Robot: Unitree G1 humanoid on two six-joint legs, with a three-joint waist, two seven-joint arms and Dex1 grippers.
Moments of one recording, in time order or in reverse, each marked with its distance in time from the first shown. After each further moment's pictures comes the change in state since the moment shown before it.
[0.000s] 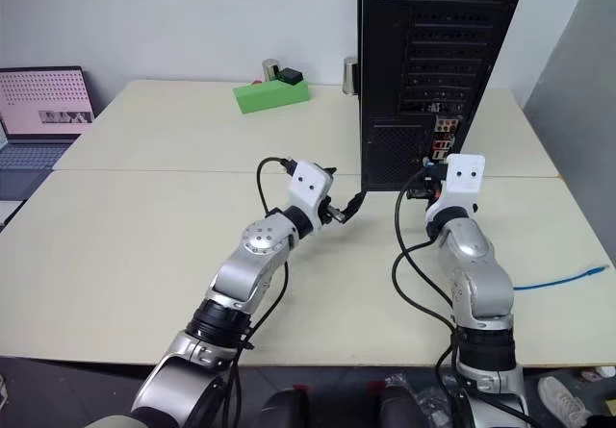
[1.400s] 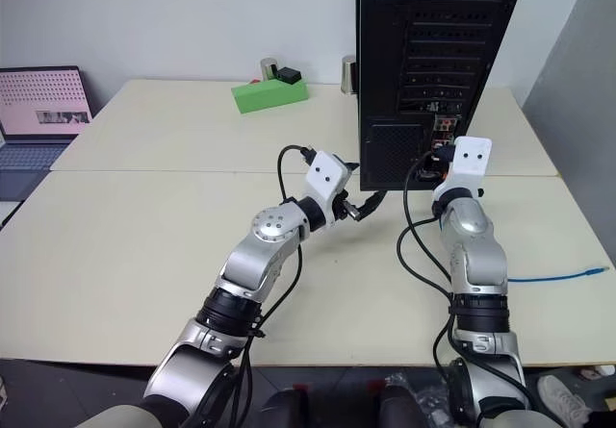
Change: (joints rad) left arm -0.067 -0.039 0.003 0.008 0.002 0.034 -0.136; right arm -0.140 -0.019 -0.046 0.263 -0.037 -0.134 0.013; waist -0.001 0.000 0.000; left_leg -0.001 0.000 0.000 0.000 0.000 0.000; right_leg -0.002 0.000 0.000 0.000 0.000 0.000
